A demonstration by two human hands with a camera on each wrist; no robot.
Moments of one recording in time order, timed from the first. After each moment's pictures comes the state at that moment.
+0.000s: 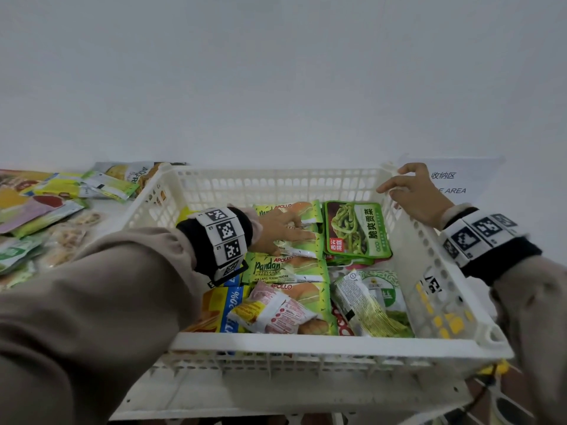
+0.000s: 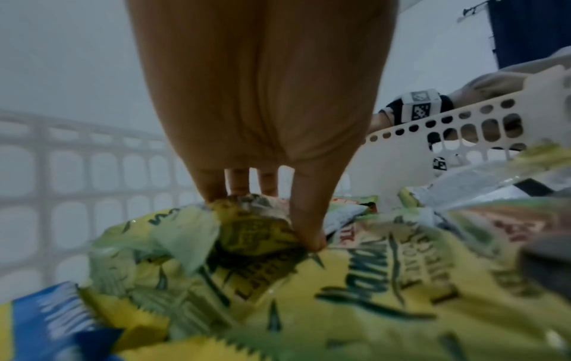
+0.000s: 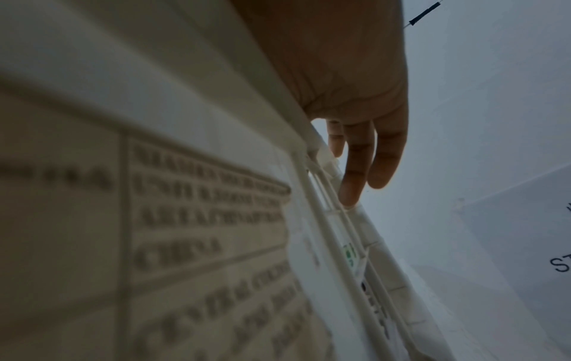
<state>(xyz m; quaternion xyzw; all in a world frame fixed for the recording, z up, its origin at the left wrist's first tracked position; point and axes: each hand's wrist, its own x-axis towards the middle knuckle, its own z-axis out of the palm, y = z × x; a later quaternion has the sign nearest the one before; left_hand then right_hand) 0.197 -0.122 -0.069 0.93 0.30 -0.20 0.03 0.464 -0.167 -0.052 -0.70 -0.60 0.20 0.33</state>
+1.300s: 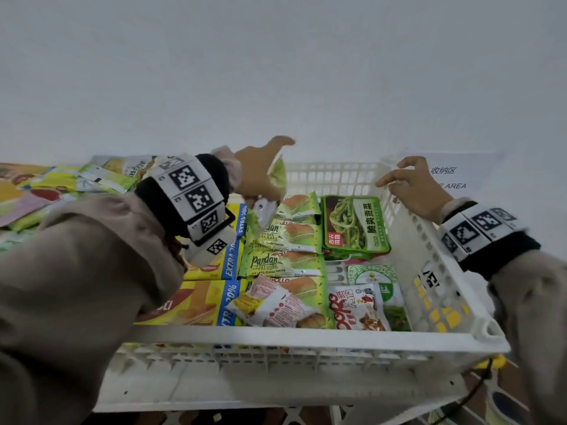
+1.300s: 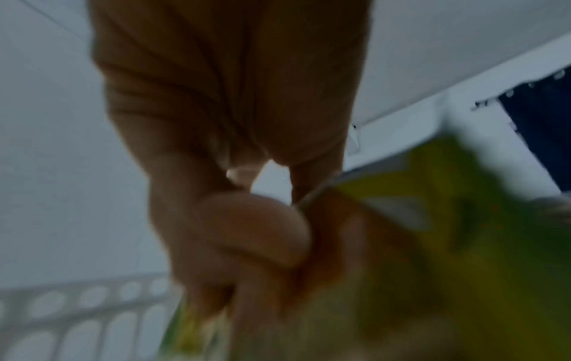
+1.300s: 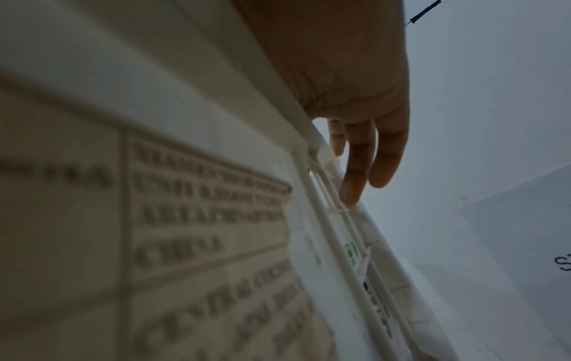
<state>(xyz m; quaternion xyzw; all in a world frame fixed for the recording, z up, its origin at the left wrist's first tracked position) 0.192 -0.129 0.012 0.86 0.49 0.05 0.17 0.465 -0.164 -0.052 -0.71 -0.60 0.19 0.32</state>
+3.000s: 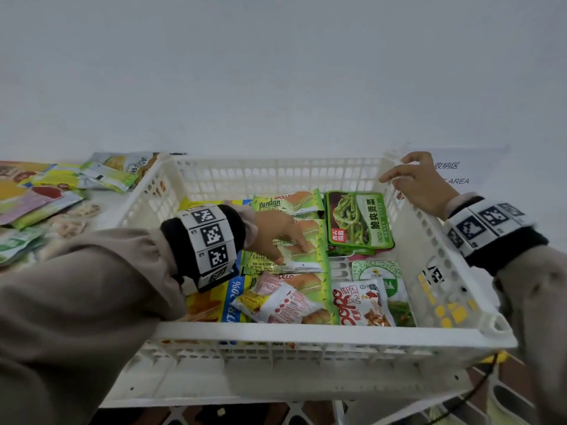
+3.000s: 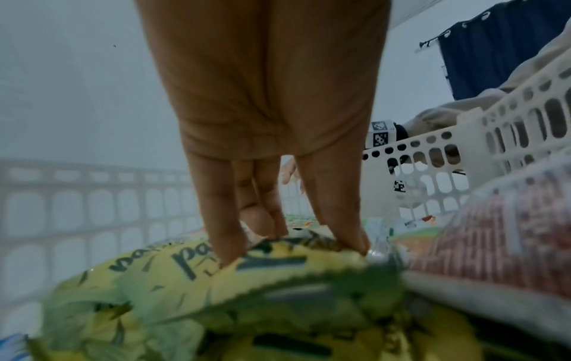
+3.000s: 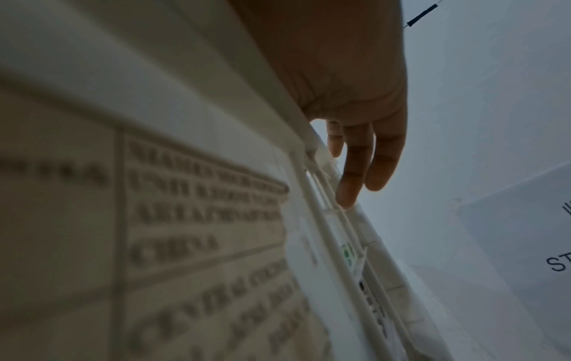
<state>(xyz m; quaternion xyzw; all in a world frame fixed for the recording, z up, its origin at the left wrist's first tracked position) 0.194 -0.147 -0.054 0.93 0.29 -0.19 0.11 0.465 -0.164 -0.054 -0.70 -0.59 0.21 0.35</state>
